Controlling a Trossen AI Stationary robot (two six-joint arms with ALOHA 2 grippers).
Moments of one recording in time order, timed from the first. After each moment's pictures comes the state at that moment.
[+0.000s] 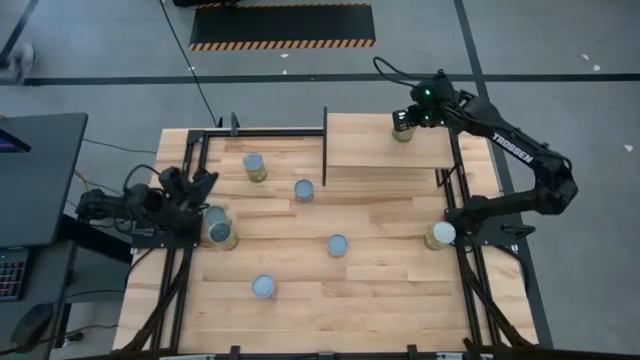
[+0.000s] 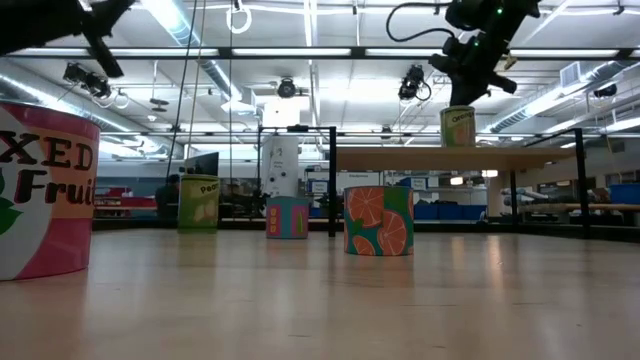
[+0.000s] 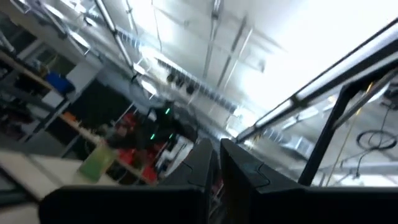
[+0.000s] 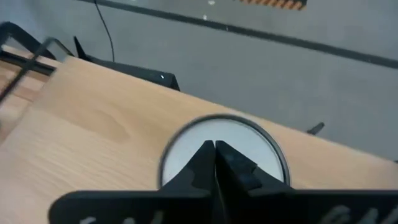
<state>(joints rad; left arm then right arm) -0.18 0.01 0.05 0.64 -0.47 -0.43 -0.82 1.22 1.23 -0.81 0.18 0.36</state>
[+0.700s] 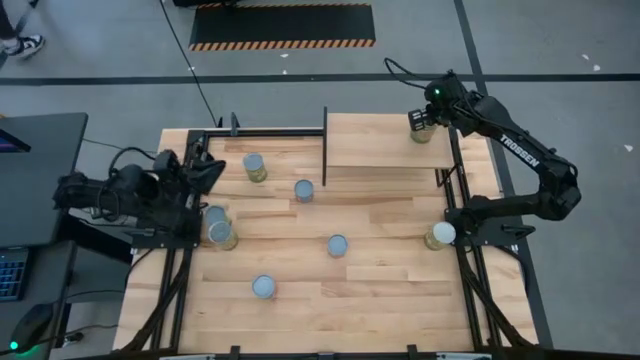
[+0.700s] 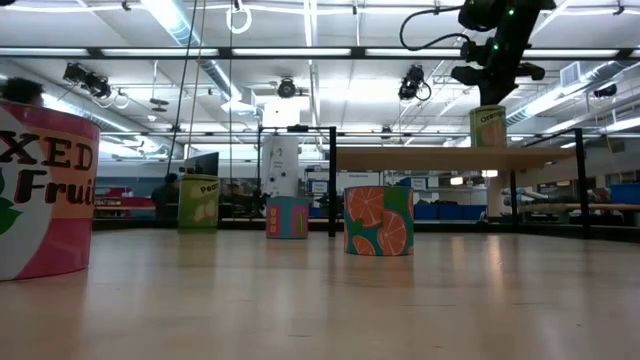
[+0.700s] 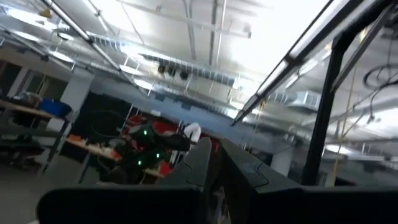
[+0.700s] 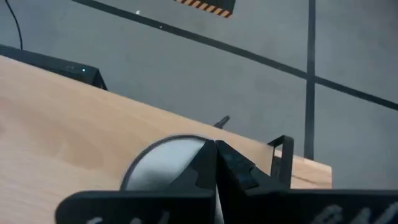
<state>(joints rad) -0.18 0.53 0.52 0.58 -0.38 -0.19 -0.89 1.16 1.22 -0.92 0.41 0.23</state>
